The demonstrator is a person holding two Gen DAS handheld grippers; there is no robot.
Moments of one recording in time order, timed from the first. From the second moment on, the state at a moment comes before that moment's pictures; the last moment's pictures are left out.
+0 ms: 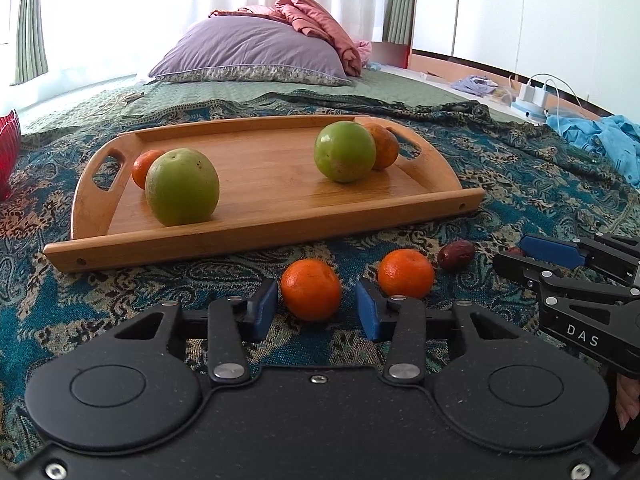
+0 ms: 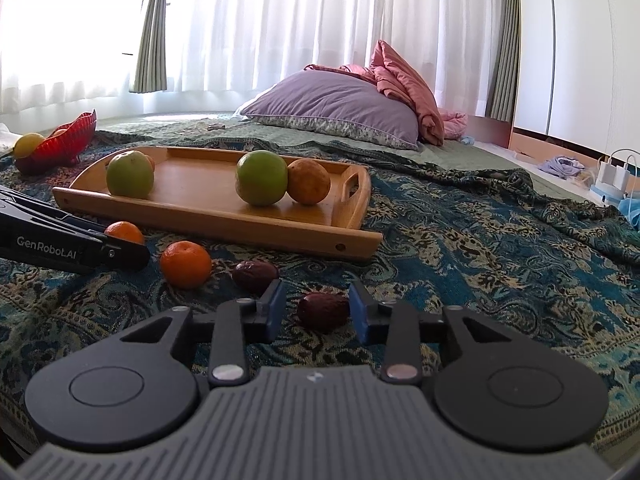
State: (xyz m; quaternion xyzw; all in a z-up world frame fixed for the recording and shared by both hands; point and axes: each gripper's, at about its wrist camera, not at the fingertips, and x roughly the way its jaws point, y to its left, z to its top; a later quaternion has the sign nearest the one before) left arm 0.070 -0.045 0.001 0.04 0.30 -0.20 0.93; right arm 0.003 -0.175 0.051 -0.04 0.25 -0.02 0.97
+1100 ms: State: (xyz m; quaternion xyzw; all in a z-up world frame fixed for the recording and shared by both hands) left arm 0.101 -0.029 0.046 0.02 0.25 -0.16 0.95; right arm 0.057 -0.162 0.090 -0.02 0.23 0.00 0.97
